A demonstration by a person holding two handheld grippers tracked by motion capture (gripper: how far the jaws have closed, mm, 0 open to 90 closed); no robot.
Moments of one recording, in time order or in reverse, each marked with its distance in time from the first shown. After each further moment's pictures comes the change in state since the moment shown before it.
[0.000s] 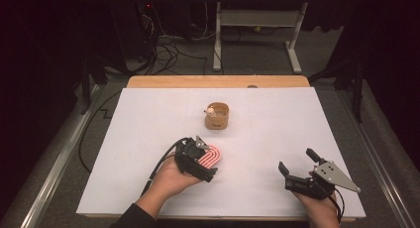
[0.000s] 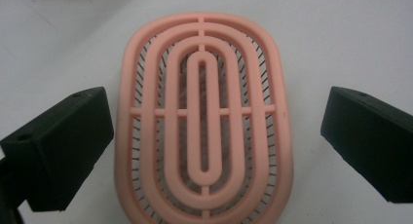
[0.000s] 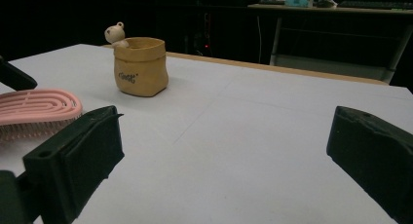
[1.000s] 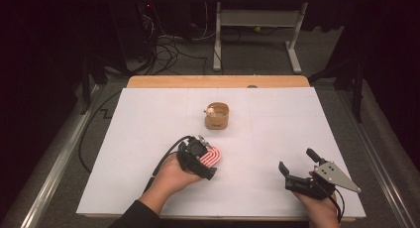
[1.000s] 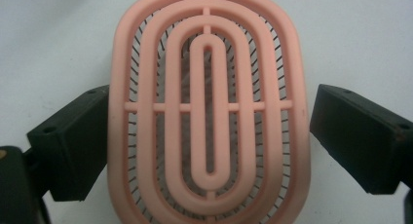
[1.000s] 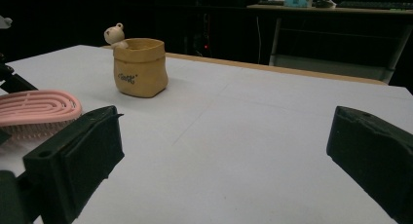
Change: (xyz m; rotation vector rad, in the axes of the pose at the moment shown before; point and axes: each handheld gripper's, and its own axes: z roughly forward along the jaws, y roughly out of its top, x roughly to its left) left arm 0.006 0.006 0.008 0.102 -0.014 -0.026; right arm 0.000 0.000 0.000 -0.002 -0.002 0.002
